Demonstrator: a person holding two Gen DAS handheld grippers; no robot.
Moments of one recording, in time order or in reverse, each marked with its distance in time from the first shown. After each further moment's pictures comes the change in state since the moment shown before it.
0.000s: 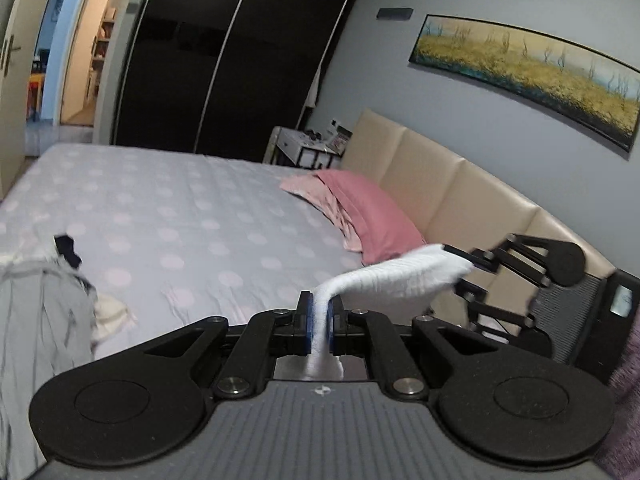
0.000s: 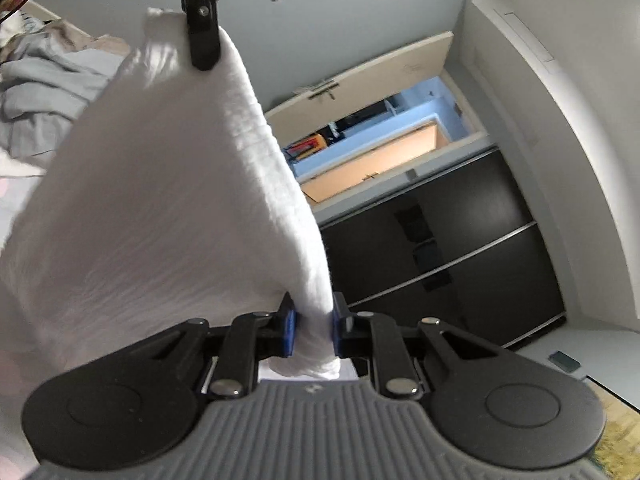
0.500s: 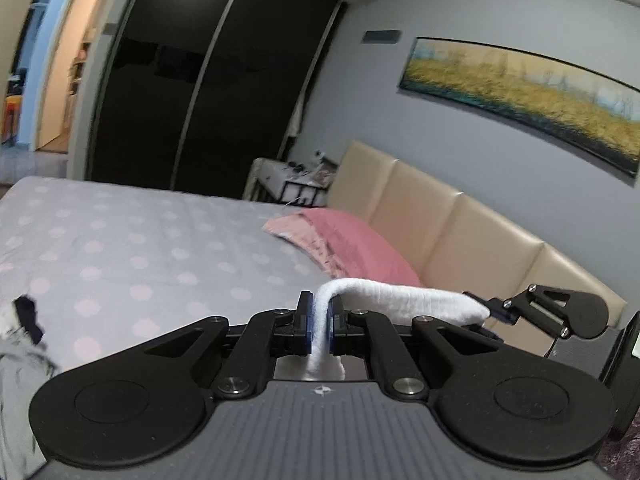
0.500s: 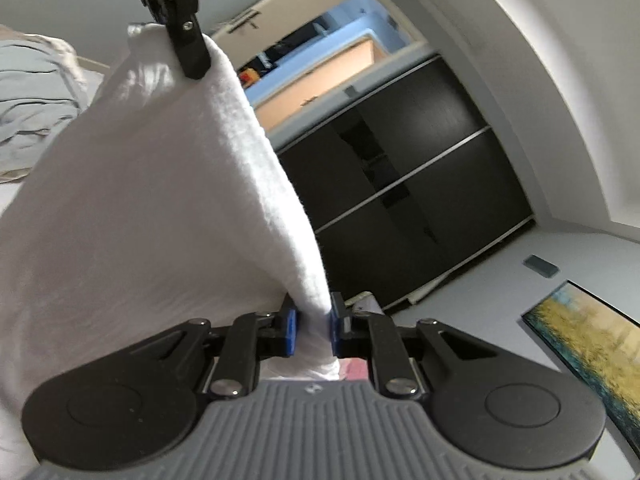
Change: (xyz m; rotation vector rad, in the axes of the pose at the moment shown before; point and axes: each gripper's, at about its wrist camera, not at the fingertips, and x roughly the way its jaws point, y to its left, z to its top) left arm 0.094 0.022 0.065 0.053 -0.083 -0.094; right arm 0.098 -0.044 -0.013 0.175 0.218 -0.151
